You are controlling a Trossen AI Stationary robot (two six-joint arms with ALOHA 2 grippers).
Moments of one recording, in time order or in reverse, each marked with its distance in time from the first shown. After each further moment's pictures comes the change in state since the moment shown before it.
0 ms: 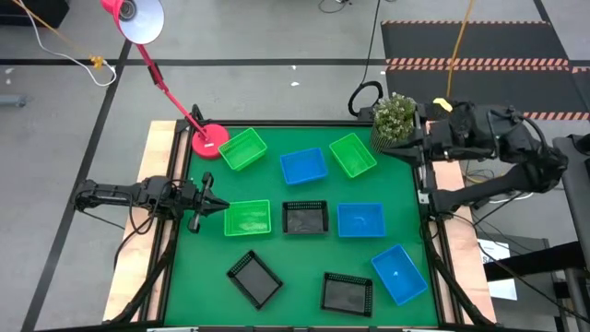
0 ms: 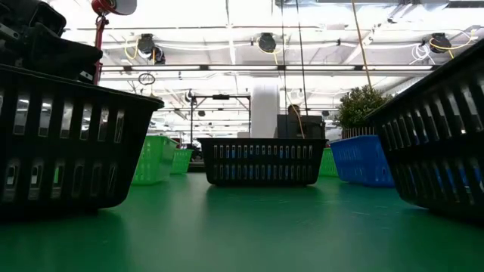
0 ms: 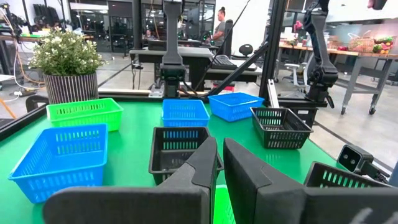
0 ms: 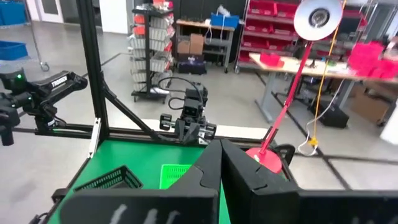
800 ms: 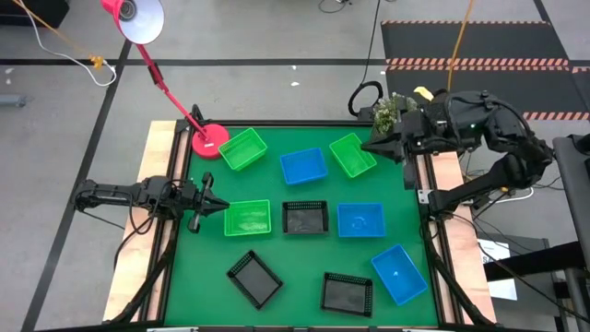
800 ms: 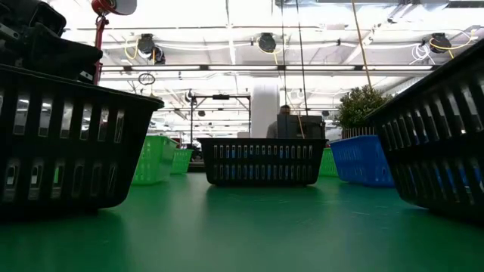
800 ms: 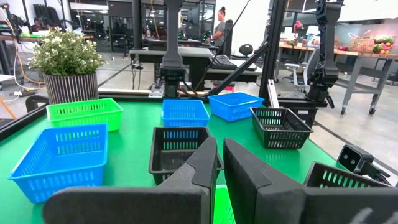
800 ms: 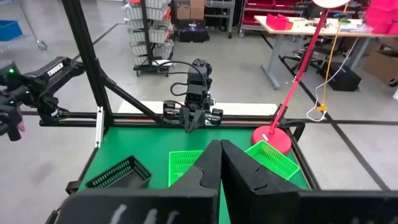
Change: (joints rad) left arm 0.000 0.000 0.000 0.000 0.000 0.000; right arm 0.000 0.273 0.370 -0.228 0.003 0.063
